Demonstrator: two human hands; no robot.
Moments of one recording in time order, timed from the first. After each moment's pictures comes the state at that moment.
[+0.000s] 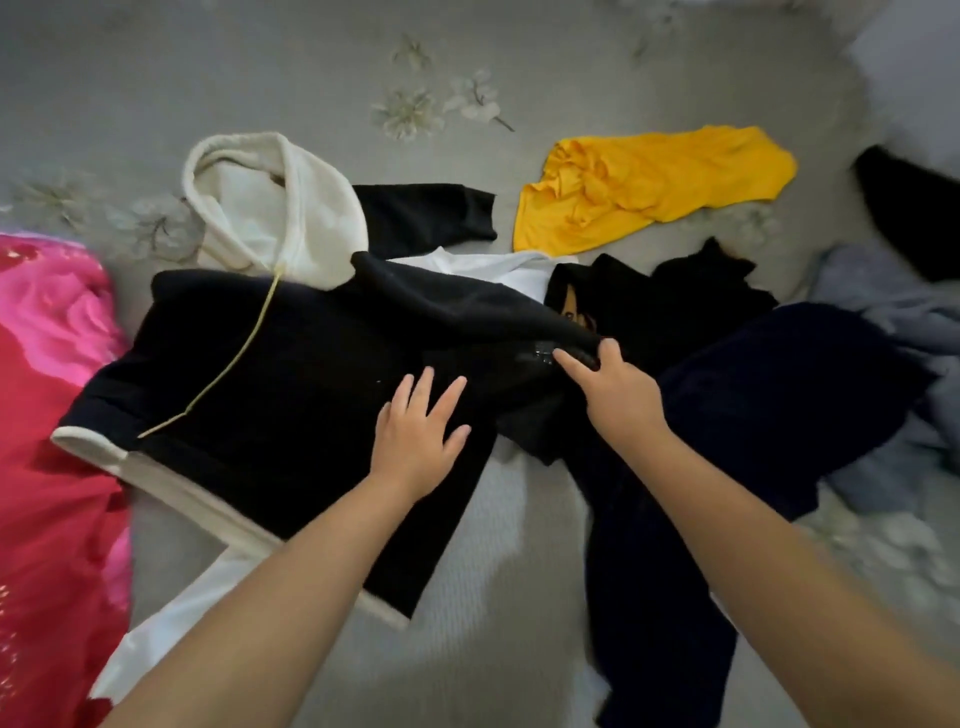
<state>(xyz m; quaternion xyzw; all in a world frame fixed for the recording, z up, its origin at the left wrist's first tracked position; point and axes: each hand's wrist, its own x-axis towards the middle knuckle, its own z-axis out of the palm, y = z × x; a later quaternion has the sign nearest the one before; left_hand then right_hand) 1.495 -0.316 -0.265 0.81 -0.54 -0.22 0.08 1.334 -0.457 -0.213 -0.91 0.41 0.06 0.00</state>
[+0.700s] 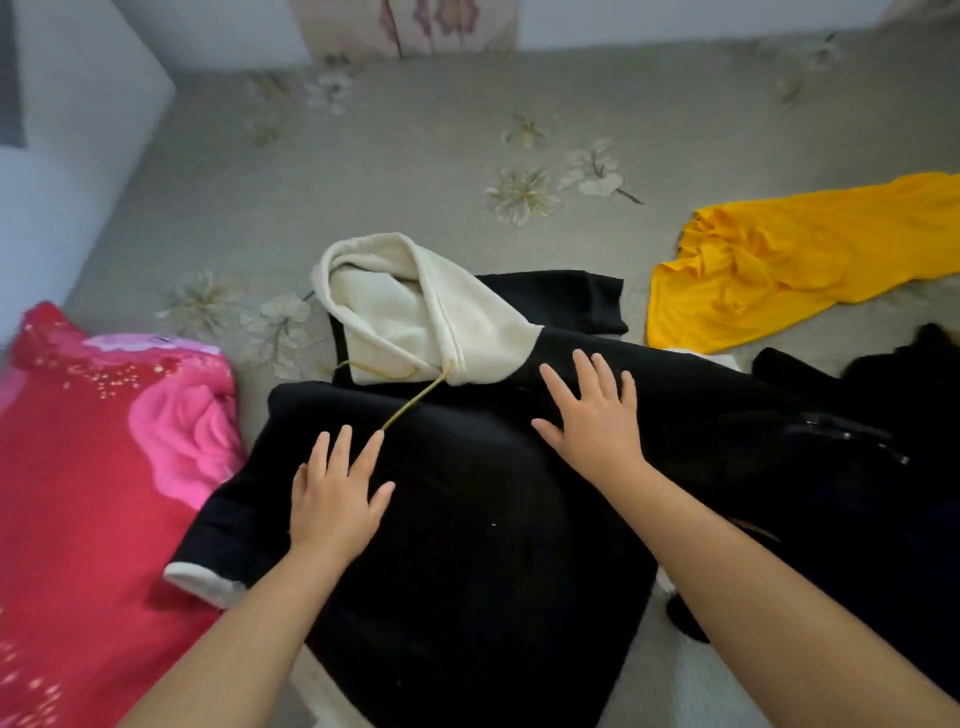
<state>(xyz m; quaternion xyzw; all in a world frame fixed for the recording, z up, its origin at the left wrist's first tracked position) 1.679 -0.312 -0.293 0.91 -0.39 -0.14 -0.02 1.518 -0.516 -0.289 -0.92 0.37 0.04 0.07</state>
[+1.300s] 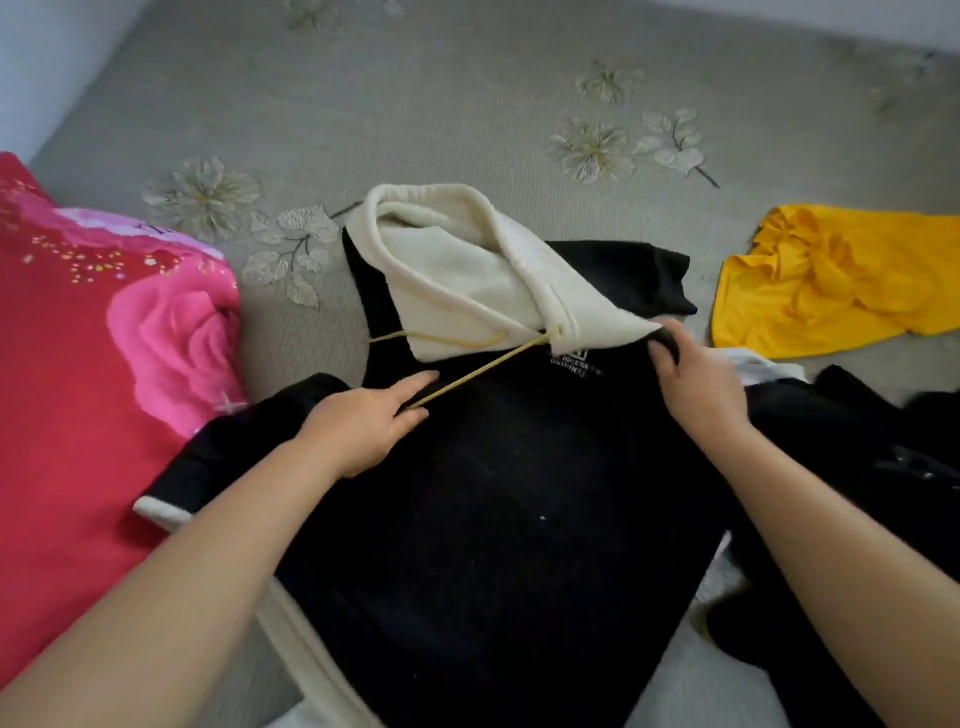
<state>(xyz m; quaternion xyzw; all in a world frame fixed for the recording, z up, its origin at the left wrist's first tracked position) 1.744 -0.330 -0.311 0.85 -0.47 -0.26 -0.01 1.545 -0.550 -0.293 -0.86 0.48 -0.07 0.19</state>
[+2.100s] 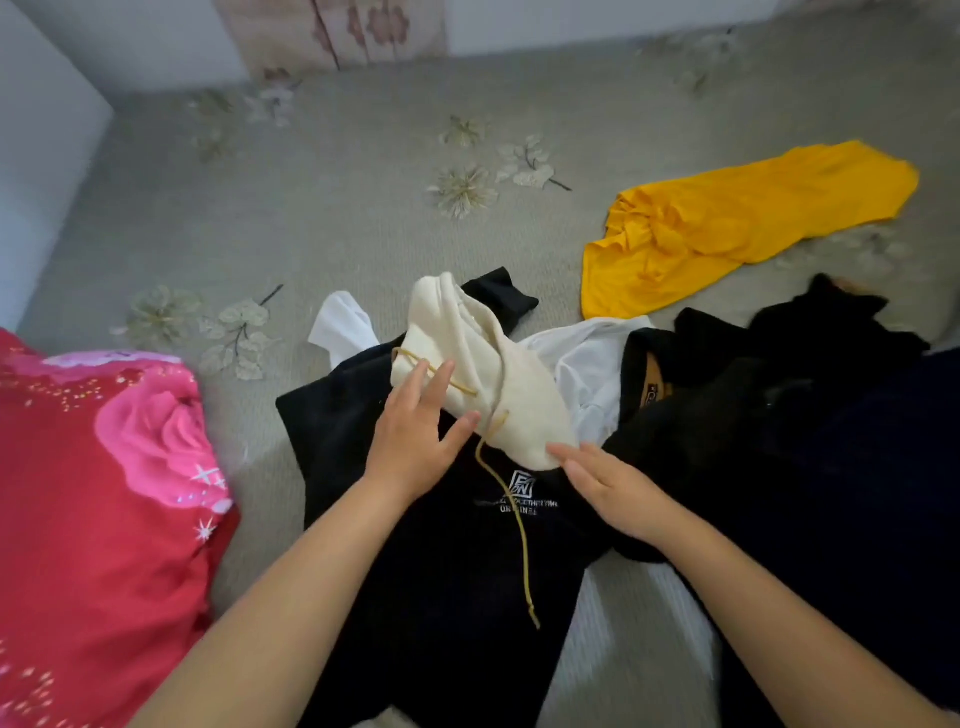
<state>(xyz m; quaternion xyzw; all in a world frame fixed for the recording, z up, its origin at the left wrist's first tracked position) 1.607 -0.379 -0.240 0.82 -0.50 -0.21 0.18 1.400 -0.467 -0.257 -0.78 0.40 0.06 0.47</state>
